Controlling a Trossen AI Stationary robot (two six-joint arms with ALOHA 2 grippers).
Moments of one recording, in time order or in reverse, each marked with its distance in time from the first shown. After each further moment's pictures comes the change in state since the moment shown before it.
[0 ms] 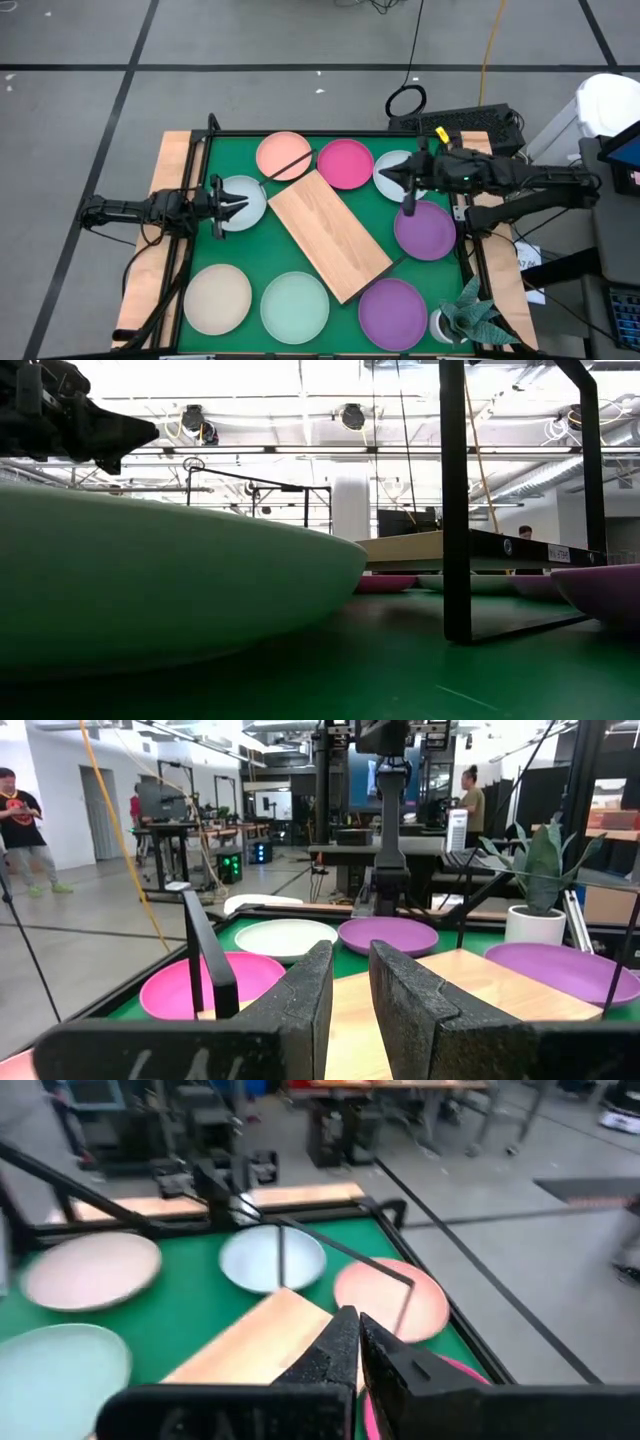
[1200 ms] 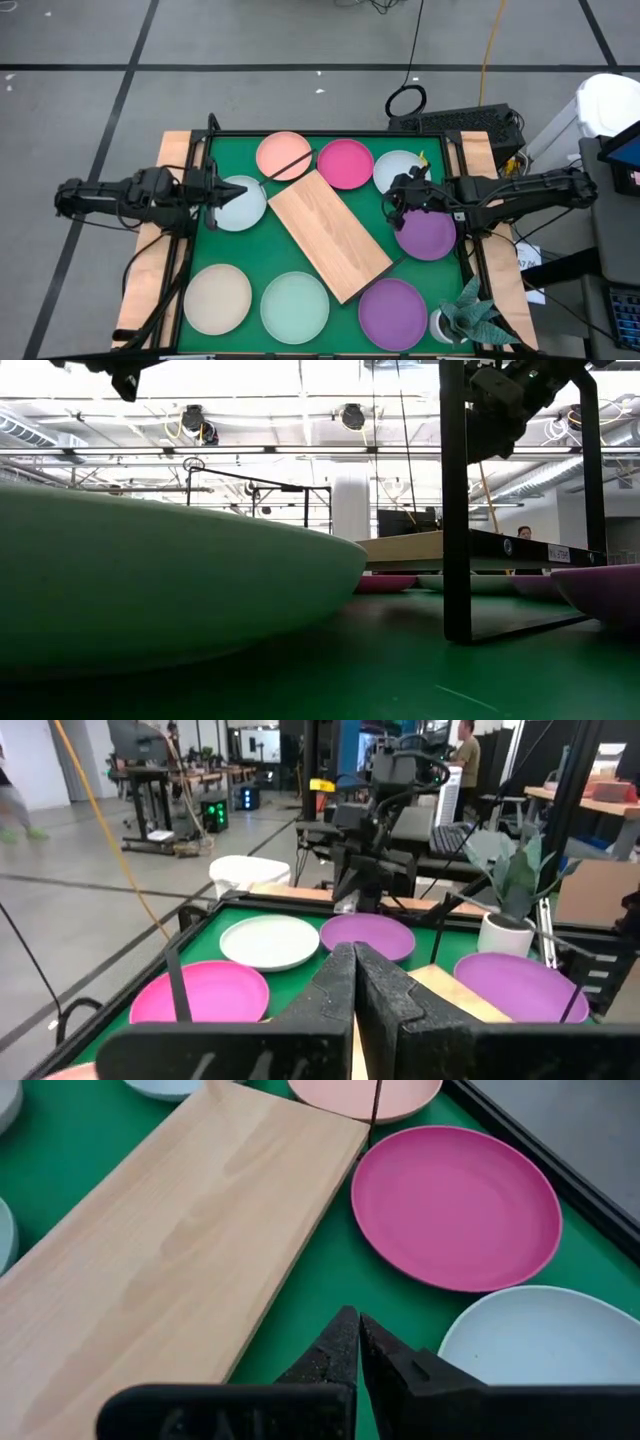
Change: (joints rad) left arm -0.003 0.460 0.558 -0.287 0.025 -0.082; right arm 0.000 0.029 -0.352 -0.041 0.028 0.328
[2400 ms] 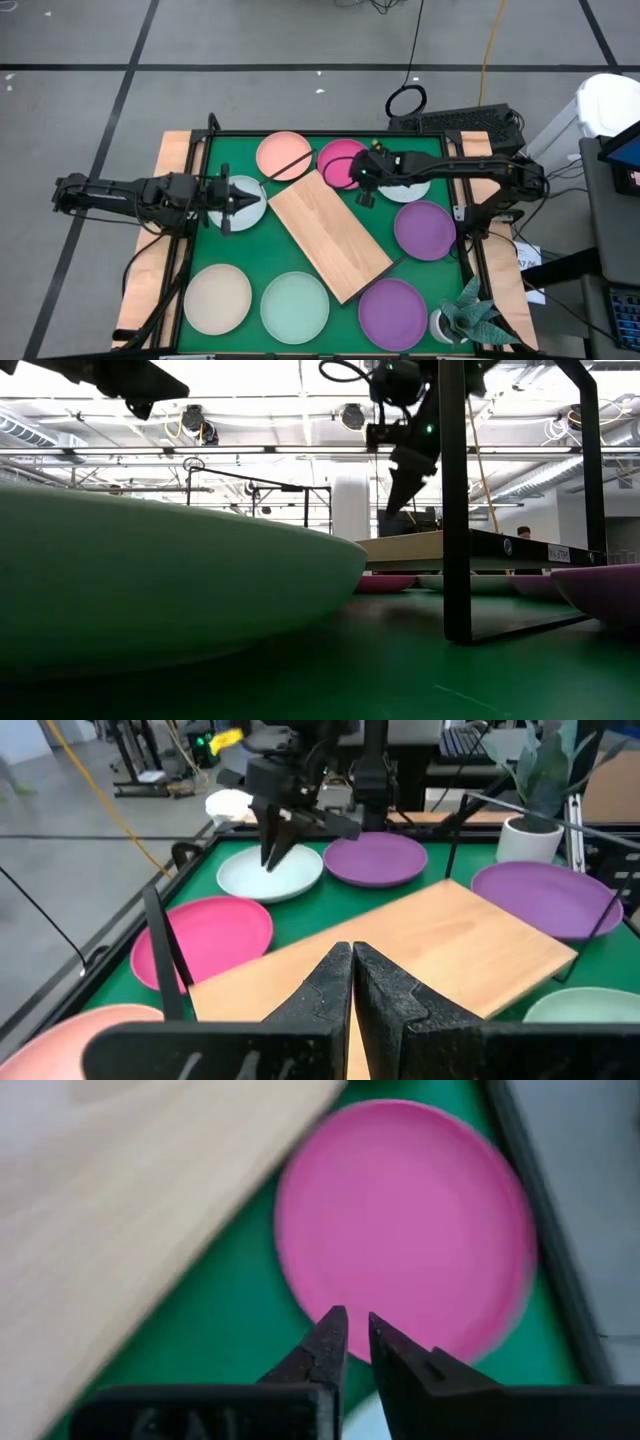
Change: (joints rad) left arm -0.012 0.135 0.000 -0.062 0.000 0.050; right arm -0.272 0.538 0.354 -0.062 -0.133 -0.456
